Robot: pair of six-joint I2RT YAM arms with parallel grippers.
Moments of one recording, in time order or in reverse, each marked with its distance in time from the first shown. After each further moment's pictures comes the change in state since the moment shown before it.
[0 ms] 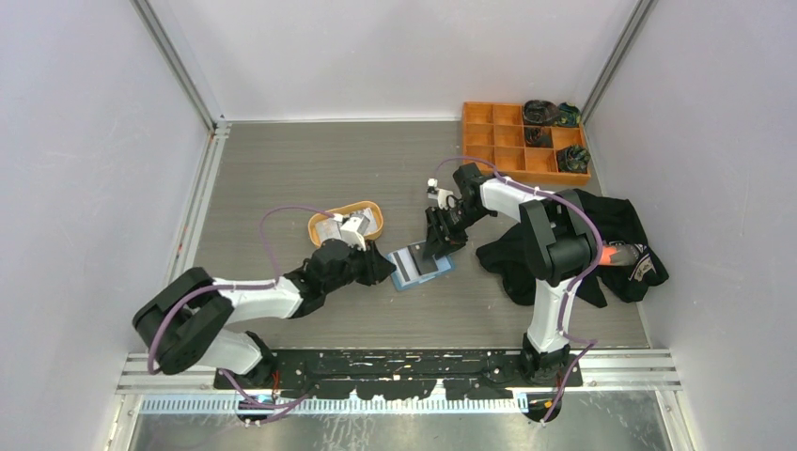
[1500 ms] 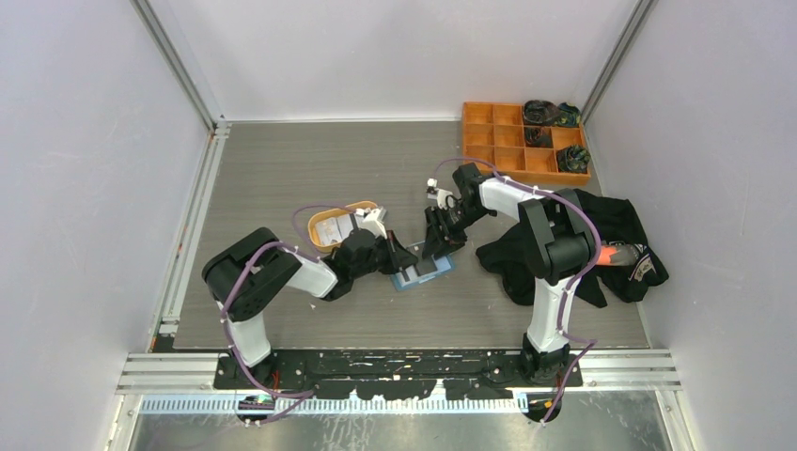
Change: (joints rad) left arm 0.003 0.455 0.207 0.254 0.071 -0.216; right arm 0.000 0.013 0.008 -0.006 -0.016 0.005
